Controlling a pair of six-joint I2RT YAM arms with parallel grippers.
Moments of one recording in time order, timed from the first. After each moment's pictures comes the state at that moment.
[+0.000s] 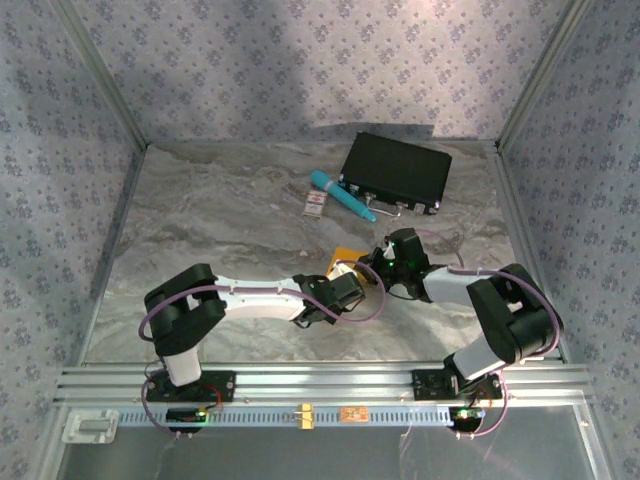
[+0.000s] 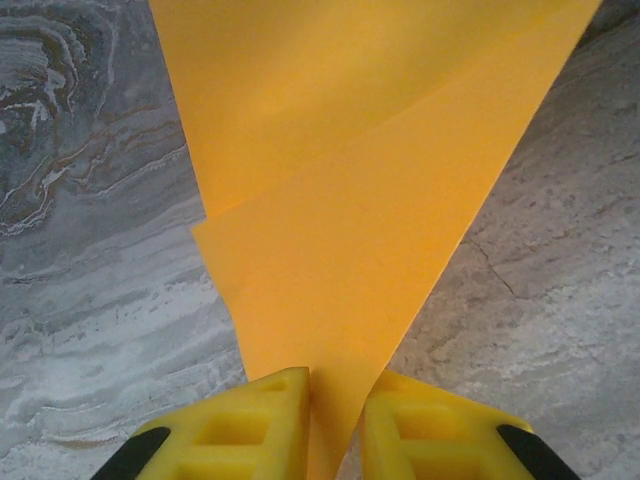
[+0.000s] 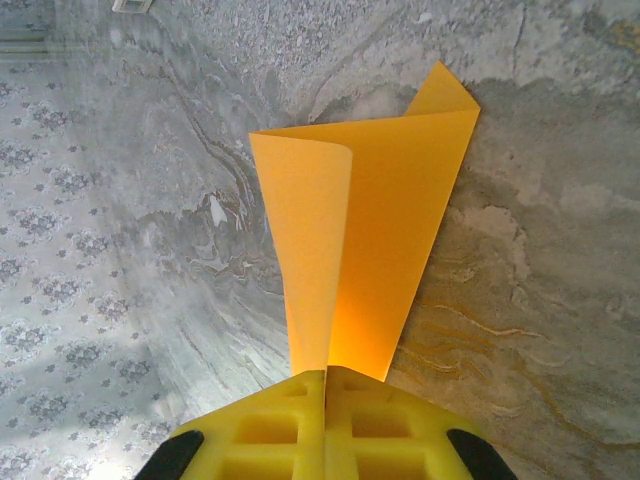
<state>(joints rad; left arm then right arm) -1.19 1.77 1.03 -0.45 -0.42 -0.46 0.44 1.51 0.51 0.29 -0.48 1.16</state>
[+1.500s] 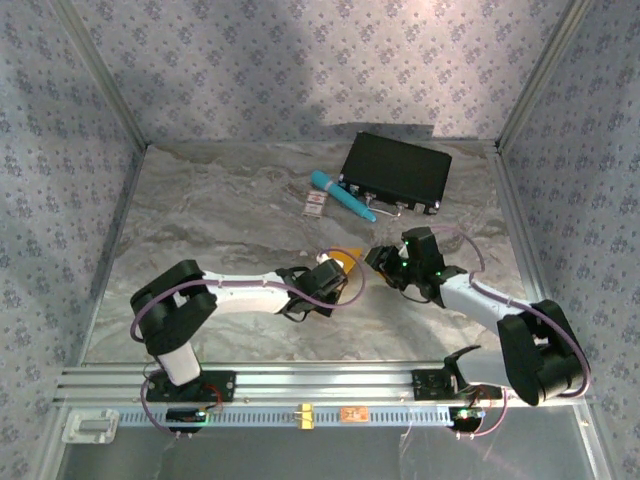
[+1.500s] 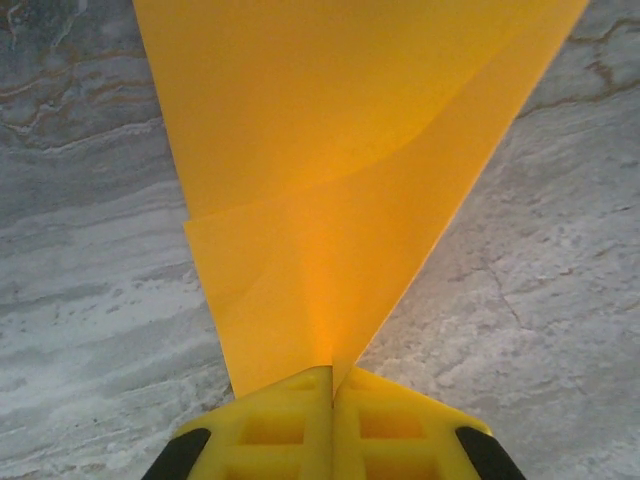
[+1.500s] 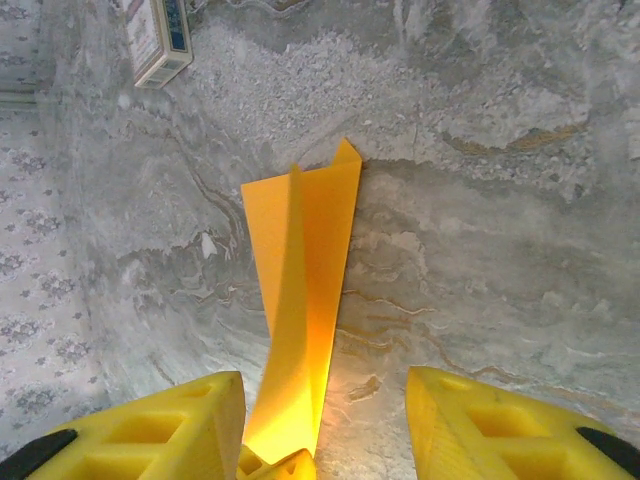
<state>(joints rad) -1.07 1.71 0.91 -0.27 -0.17 -0.56 0.39 1.27 0.50 0.03 -0.35 1.04</state>
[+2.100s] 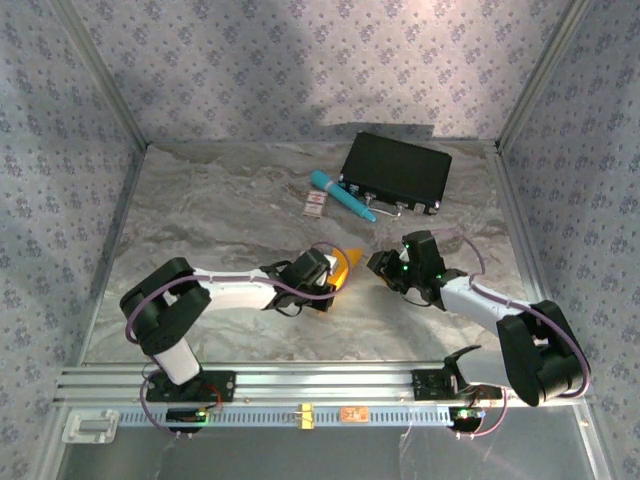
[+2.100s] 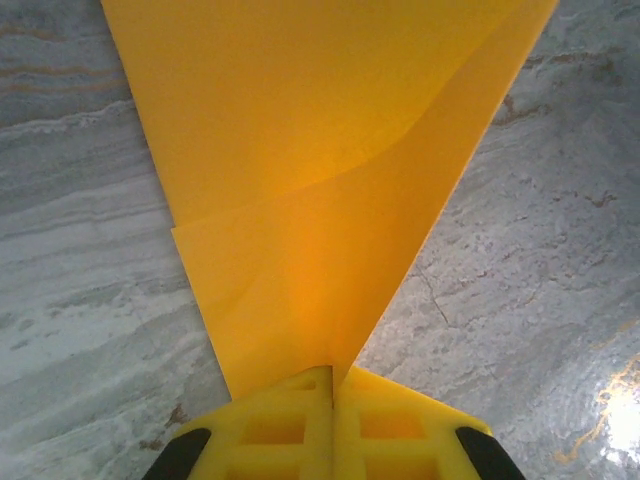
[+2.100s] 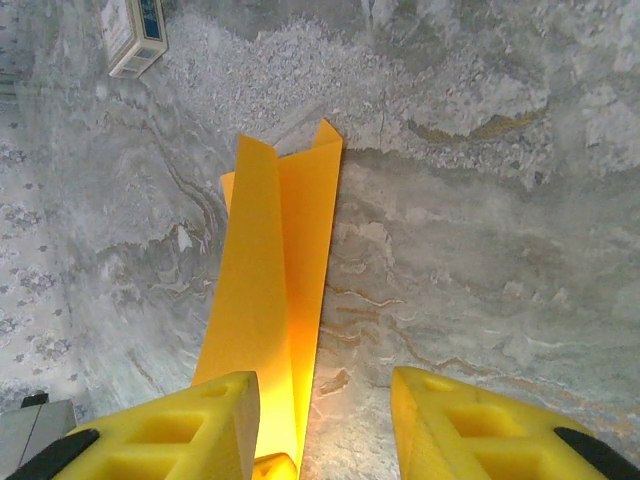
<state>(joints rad) -0.96 1.67 0.80 -0.07 0.12 -0.57 0.39 1.27 0.47 0.04 -0.35 1.02</state>
